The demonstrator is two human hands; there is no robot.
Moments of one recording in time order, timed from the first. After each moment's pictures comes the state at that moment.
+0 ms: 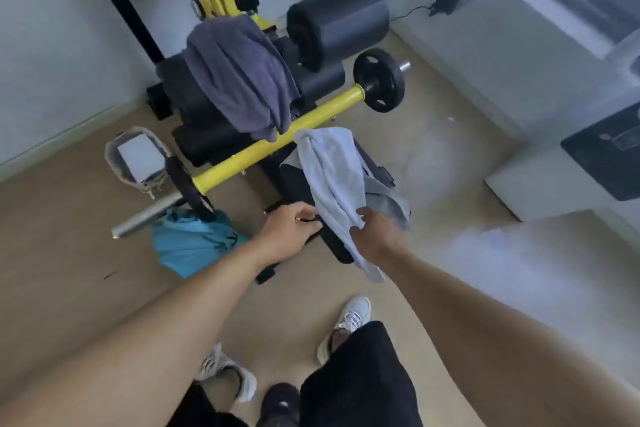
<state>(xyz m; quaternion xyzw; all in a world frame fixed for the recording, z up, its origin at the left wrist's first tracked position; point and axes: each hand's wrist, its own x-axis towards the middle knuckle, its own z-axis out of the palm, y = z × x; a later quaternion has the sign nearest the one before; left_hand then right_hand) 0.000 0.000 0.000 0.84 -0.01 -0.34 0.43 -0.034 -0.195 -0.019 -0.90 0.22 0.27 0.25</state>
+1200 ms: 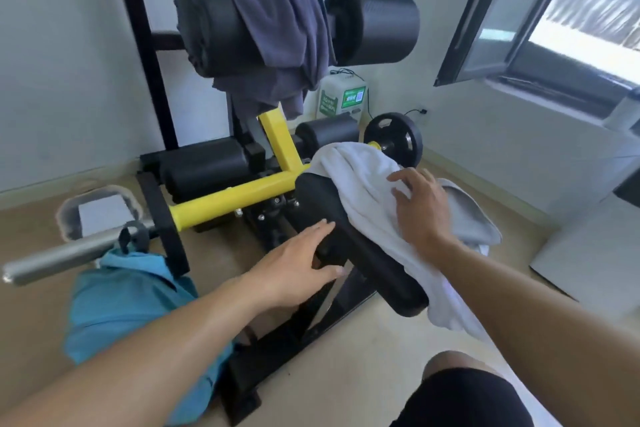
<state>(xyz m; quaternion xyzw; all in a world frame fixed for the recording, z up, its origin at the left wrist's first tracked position) 0.004 0.034 -0.271 0.90 -0.25 -0.16 0.33 0.034 -0.209 -0.252 -0.94 0.09 -0.26 0.23</state>
